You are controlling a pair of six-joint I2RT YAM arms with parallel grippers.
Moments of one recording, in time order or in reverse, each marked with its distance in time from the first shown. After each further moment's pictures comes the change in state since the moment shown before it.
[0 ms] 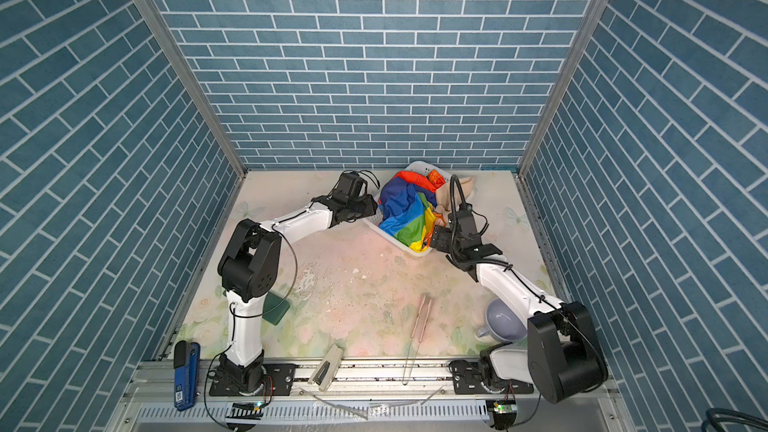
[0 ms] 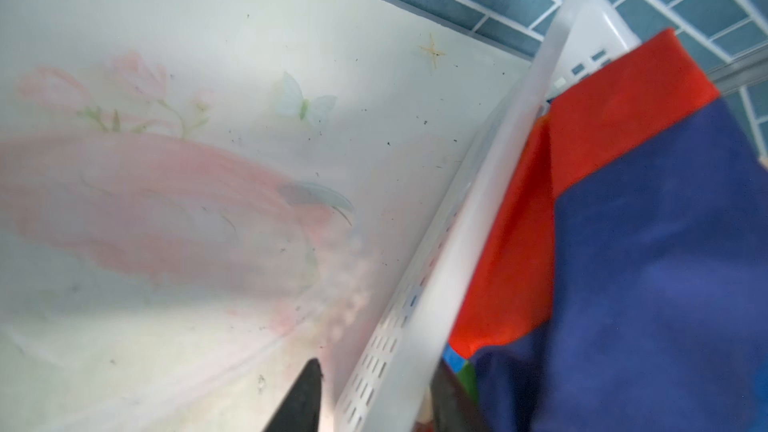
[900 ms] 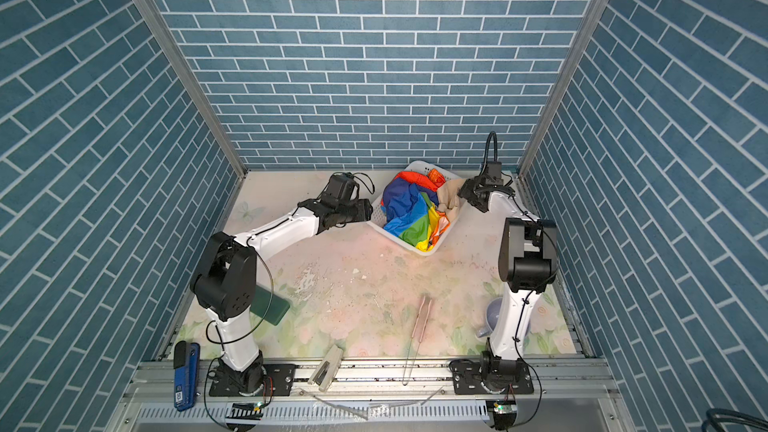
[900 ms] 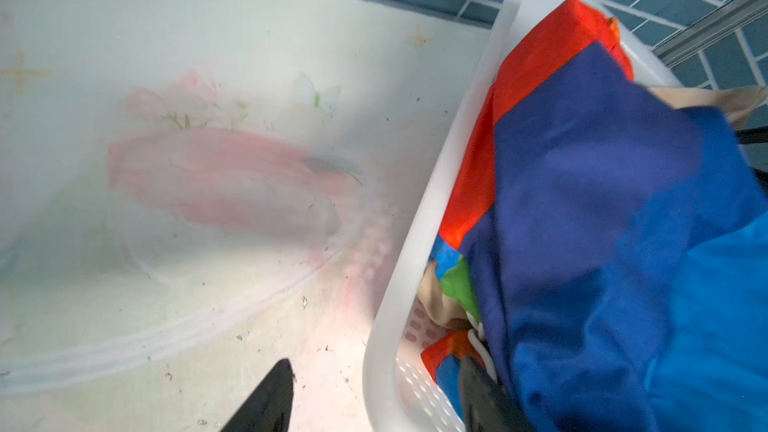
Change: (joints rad) left arm -0.008 -0.202 -0.162 -0.061 -0.026 0.079; right arm -0.315 0.683 0.665 -0.059 -0.289 0.058
